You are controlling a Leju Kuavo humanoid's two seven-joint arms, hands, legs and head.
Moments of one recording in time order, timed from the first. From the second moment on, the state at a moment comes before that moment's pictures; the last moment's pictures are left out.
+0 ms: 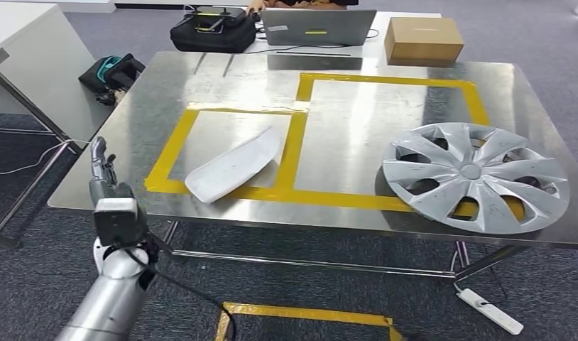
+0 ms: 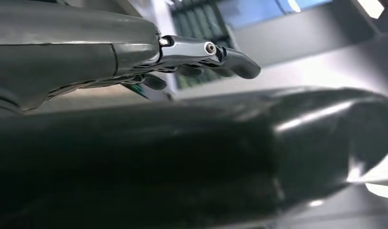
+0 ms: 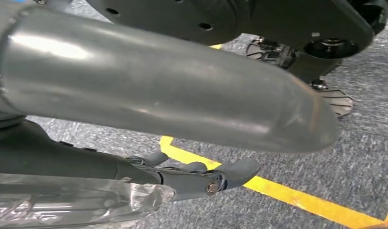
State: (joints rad) left arm -0.18 -0.13 -0.15 -1.29 -0.06 0.37 -0.70; right arm -0.05 0.18 -1.03 -0.19 1.17 0.06 -0.11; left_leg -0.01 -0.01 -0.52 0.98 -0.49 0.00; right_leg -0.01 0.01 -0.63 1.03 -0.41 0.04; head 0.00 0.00
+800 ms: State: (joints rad) left arm 0.17 -0.06 -0.16 -1.83 -0.01 0.11 -0.70; right arm -0.07 0.17 -1.07 -0.19 1.16 0.05 -0.14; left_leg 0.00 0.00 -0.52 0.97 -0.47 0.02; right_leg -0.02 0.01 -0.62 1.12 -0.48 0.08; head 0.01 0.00
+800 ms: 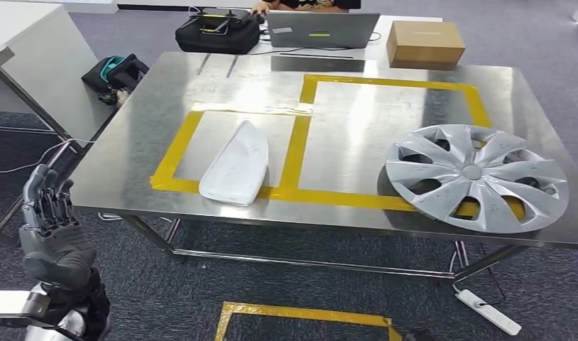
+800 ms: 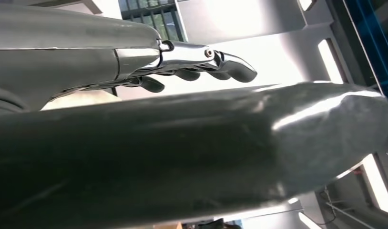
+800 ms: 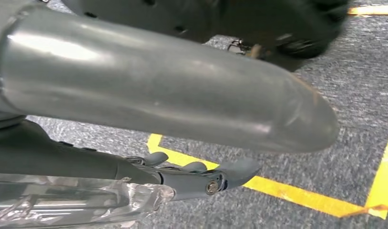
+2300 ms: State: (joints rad) left arm 0.19 -0.01 -0.16 -1.81 -0.07 0.28 -0.70; right arm -0.09 0.14 -1.18 -0.19 1.04 0.04 -0.17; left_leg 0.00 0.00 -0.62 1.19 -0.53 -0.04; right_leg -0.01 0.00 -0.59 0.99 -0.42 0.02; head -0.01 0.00
